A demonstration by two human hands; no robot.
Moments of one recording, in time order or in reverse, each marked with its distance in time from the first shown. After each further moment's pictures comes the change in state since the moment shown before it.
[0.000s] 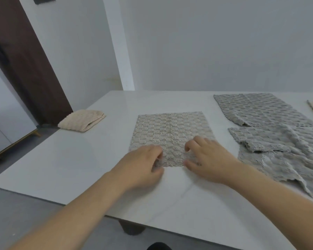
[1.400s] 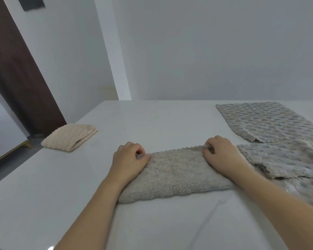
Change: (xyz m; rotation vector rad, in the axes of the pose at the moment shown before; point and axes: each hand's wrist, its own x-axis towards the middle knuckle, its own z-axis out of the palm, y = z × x) left_hand 0.076 -0.074 0.030 -0.308 0.141 -0.456; right_hand 0.076 0.080 0.037 0.253 0.161 0.383
